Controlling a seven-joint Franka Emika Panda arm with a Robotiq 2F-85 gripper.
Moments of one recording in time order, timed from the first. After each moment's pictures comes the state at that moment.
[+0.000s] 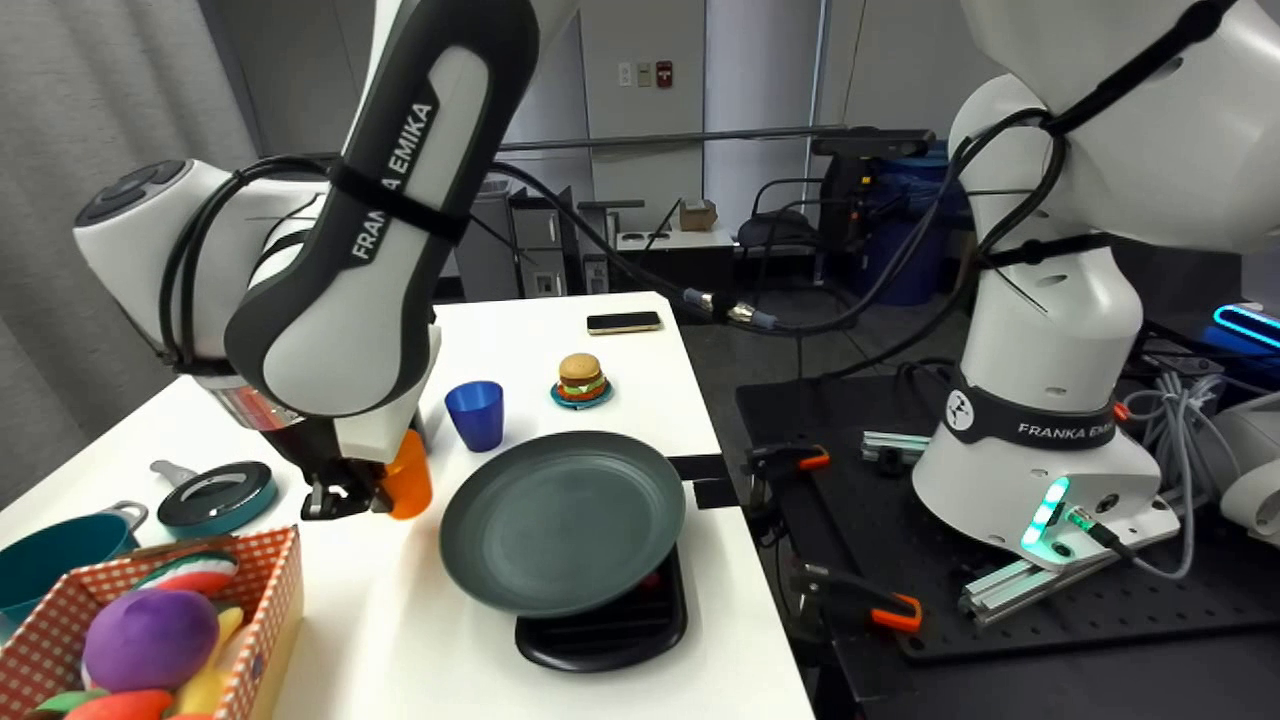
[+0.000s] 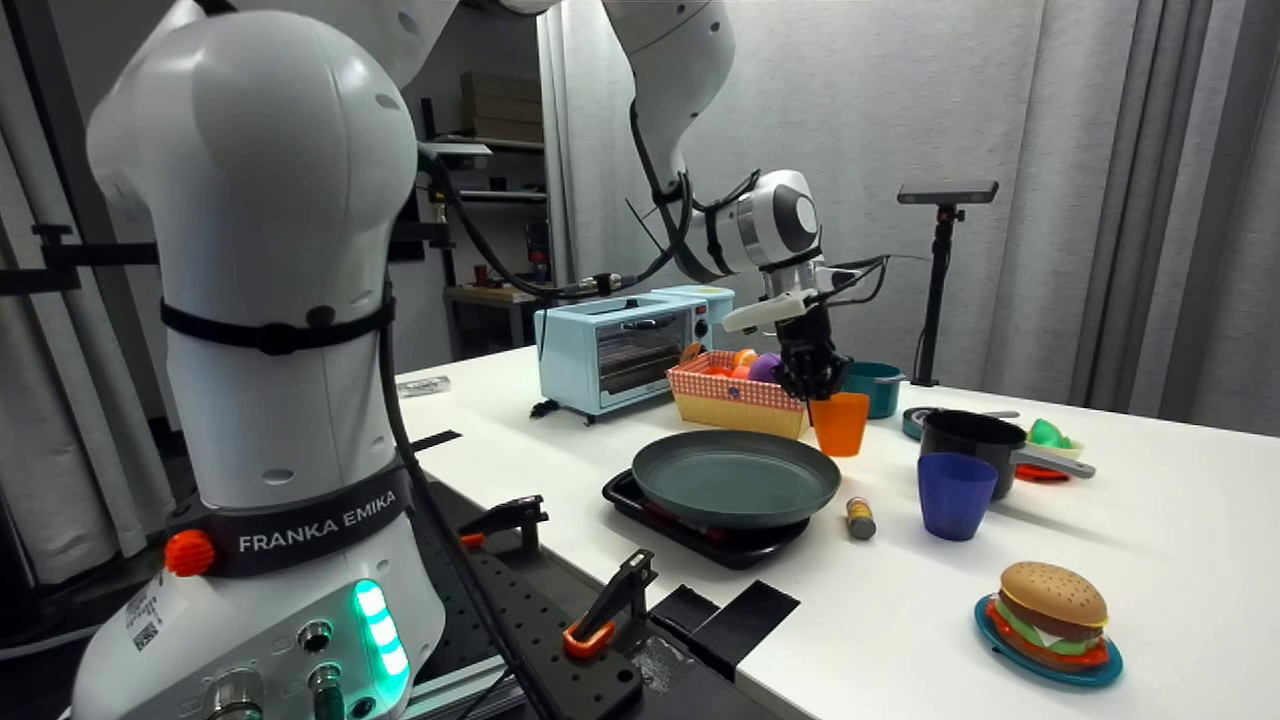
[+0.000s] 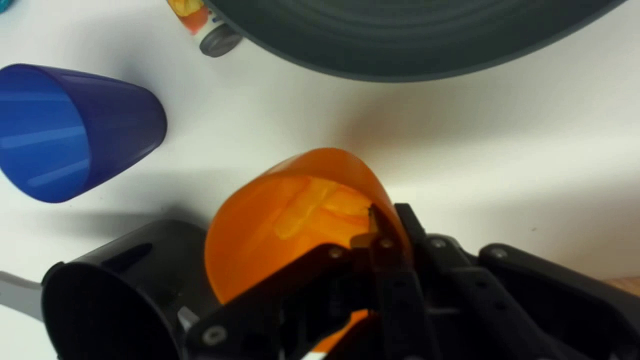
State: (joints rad) arm 0.14 0.62 -0.15 -1.87 -0.29 2.42 0.34
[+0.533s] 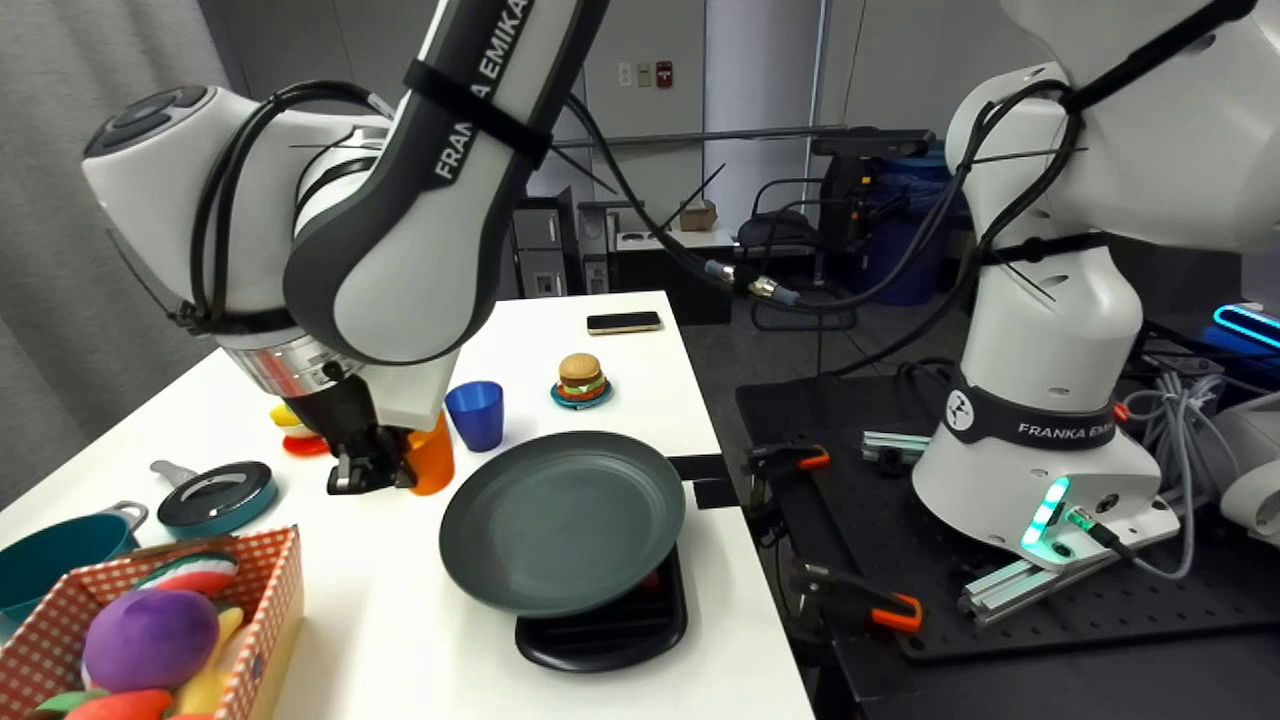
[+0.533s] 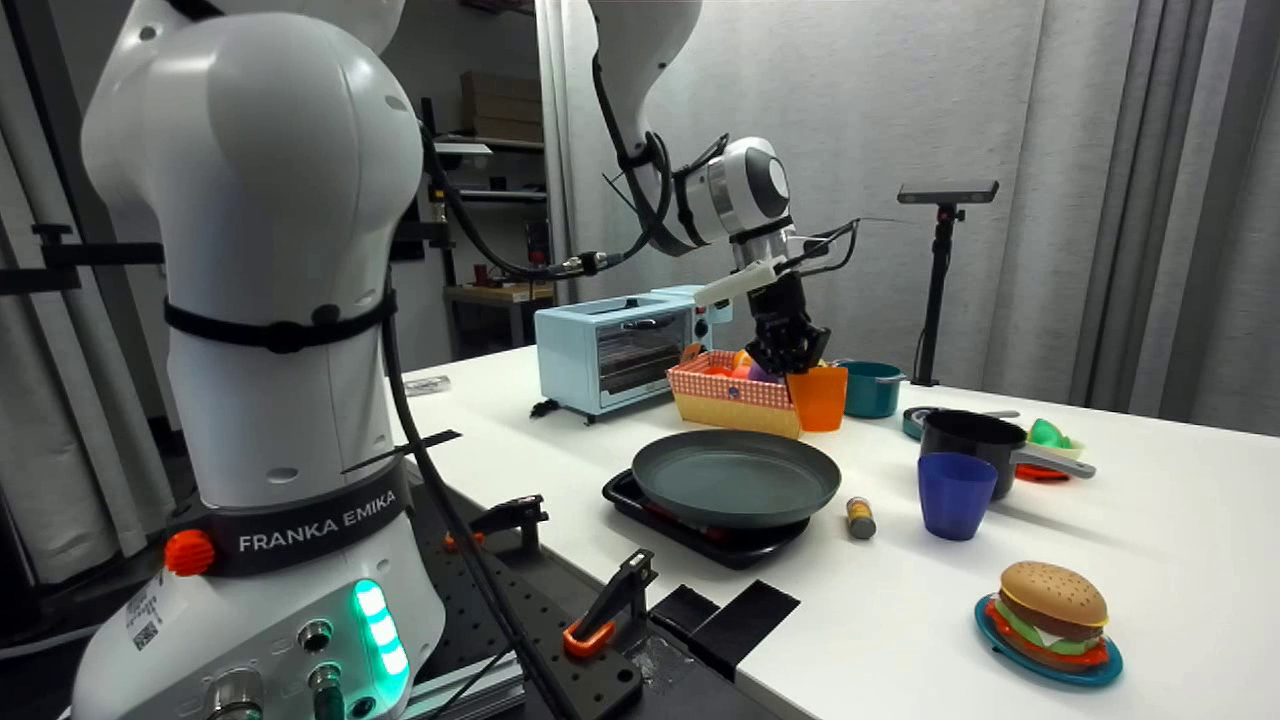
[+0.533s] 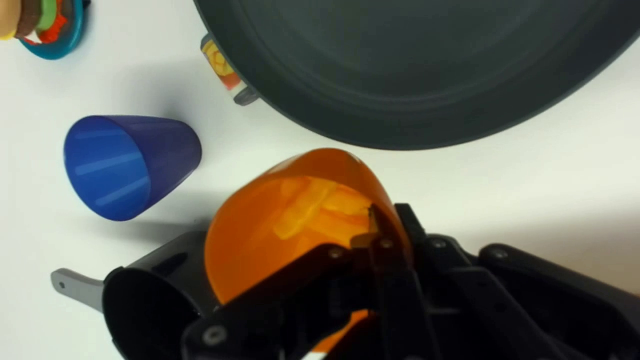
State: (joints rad) arm 0.18 0.44 -0.15 -2.05 -0.39 2.42 0.41
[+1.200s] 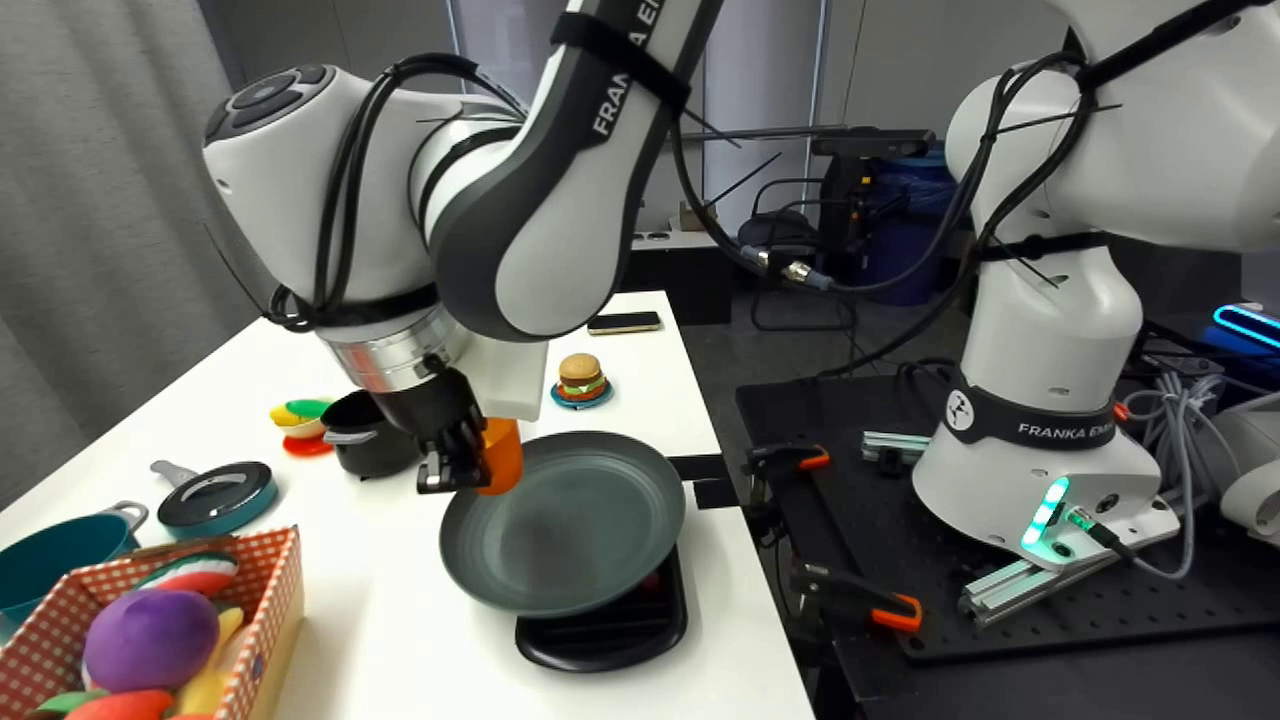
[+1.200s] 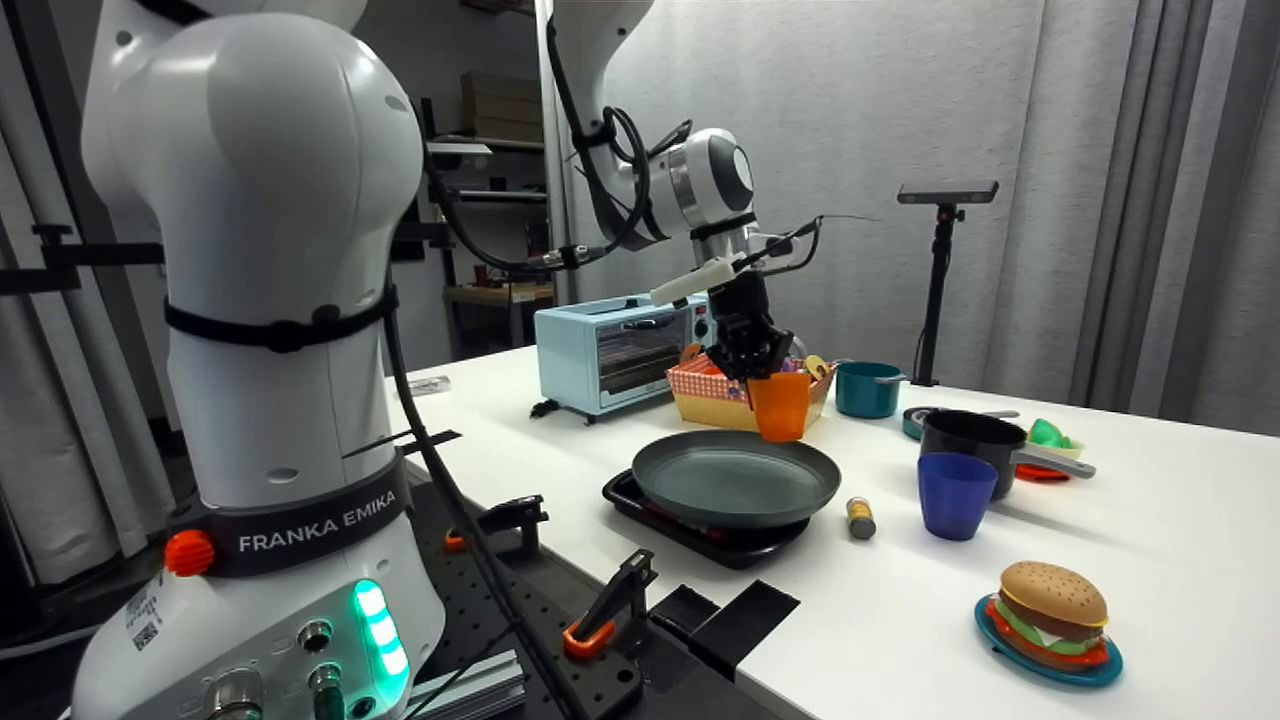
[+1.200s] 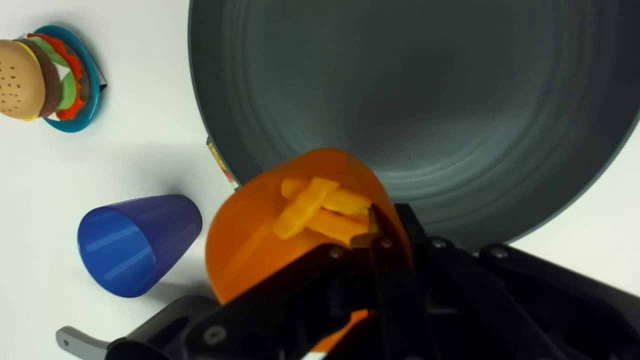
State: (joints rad) arm 0.18 0.27 -0.12 -2.30 -0.45 2.46 0.46
